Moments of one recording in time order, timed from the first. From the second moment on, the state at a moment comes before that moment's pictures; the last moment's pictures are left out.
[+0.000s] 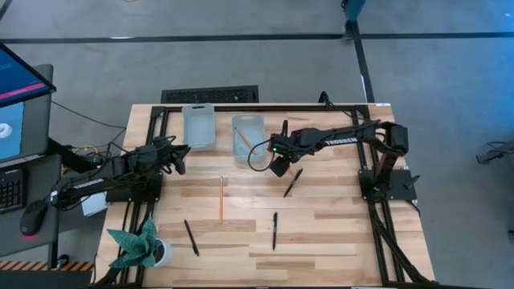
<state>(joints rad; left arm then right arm) 0.30 0.07 0.15 -0.48 -0.37 -0.40 -0.19 1.81 1.20 -0.72 0.15 0.52</state>
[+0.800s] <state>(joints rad) 0.30 0.07 0.15 -0.48 -0.38 -0.40 -0.20 1.86 1.20 -0.70 0.07 0.52</state>
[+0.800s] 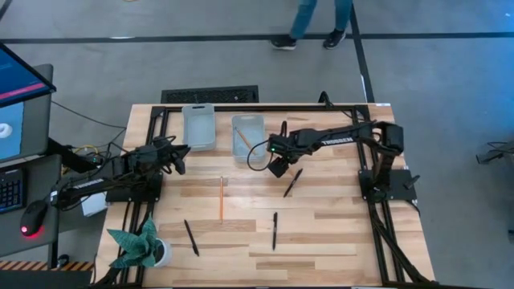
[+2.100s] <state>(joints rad) 0.30 0.07 0.15 -0.48 -0.38 -0.40 -0.19 1.96 1.20 -0.65 0.02 0.49</state>
